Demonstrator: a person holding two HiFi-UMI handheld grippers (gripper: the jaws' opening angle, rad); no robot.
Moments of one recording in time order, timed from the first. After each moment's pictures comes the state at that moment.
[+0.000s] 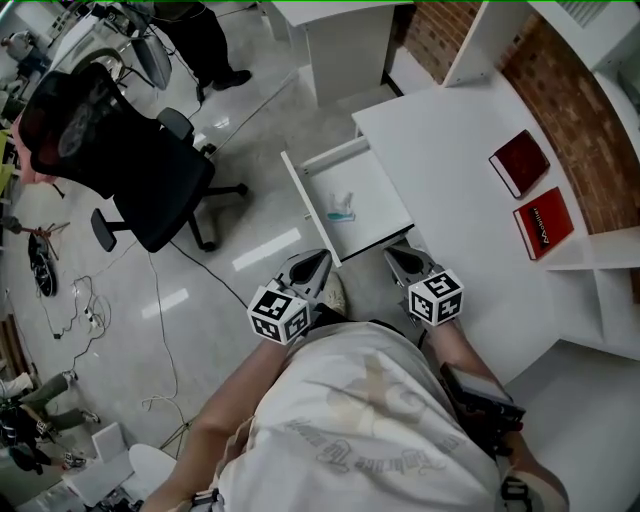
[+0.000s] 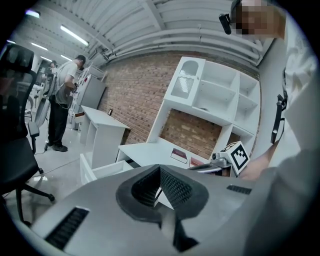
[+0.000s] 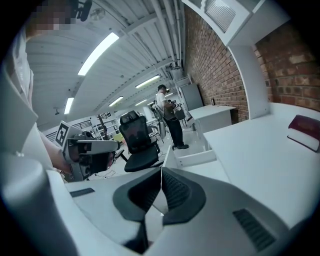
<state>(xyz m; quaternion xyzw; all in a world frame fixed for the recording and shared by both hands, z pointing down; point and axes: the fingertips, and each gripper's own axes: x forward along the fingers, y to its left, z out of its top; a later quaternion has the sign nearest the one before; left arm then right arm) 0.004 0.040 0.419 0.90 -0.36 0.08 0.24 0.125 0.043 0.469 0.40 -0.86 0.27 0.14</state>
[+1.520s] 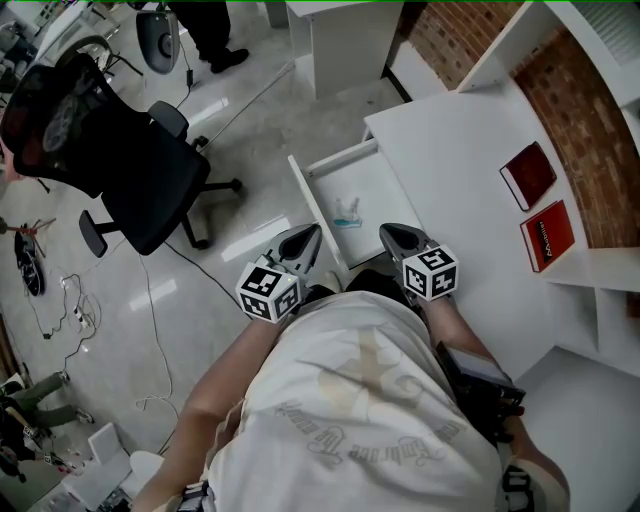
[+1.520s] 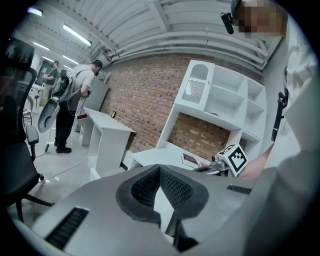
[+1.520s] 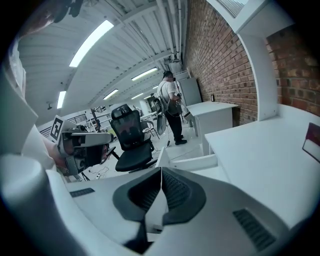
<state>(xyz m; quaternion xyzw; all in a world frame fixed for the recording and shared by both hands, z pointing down) -0.045 -0.057 0.425 0.90 -0.36 0.07 0.23 0.090 -0.053 0.489 0.41 -0.85 0.27 0.18</state>
